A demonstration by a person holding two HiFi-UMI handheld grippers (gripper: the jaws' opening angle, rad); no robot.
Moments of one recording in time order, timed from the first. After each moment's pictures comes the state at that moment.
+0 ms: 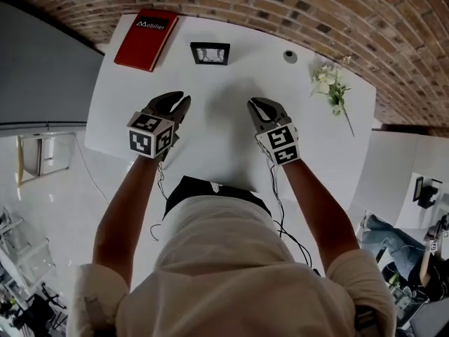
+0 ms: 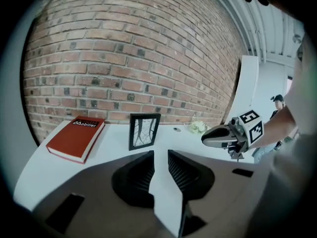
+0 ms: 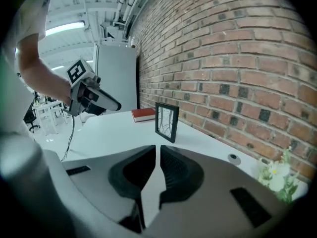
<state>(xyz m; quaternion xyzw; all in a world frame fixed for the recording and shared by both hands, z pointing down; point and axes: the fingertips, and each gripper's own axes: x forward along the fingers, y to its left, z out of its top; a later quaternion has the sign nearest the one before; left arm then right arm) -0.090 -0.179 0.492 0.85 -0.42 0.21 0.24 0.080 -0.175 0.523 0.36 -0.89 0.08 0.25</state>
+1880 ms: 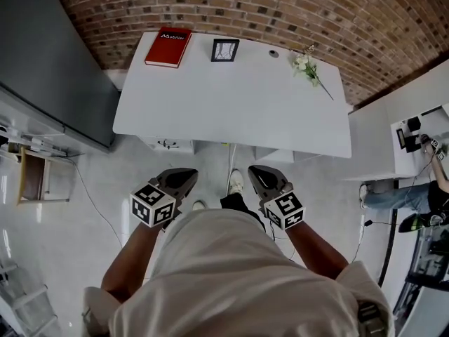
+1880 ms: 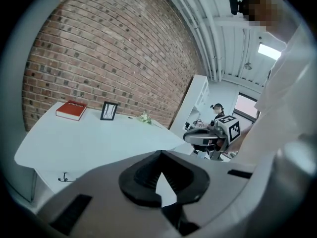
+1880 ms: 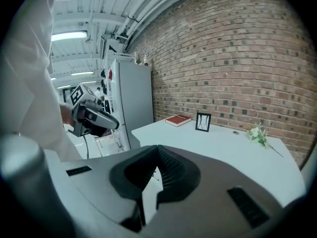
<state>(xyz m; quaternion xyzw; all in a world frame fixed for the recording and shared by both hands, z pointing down) -0.209 0.212 0.407 0.93 -0.23 0.14 0.27 -0.063 0.222 0.410 0.43 -0.87 0.12 0.19</state>
